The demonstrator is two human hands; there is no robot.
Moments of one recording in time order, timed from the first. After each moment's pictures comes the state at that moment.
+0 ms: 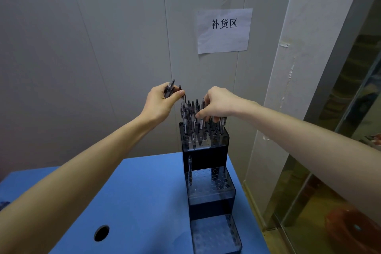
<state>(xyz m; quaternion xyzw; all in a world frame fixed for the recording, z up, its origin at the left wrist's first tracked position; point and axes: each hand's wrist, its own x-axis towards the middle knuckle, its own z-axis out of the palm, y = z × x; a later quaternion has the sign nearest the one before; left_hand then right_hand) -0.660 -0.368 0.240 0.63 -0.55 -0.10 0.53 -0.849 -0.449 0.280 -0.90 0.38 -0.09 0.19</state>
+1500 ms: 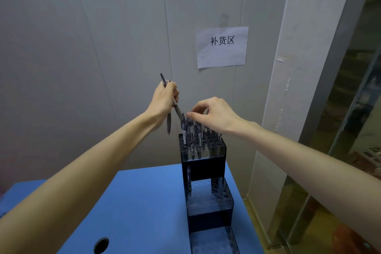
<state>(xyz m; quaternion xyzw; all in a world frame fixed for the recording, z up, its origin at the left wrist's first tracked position) -0.694 -0.367 0.294 0.58 -0.44 -0.23 0.65 -0.862 -0.432 0.273 -0.90 0.27 -0.27 0.19</state>
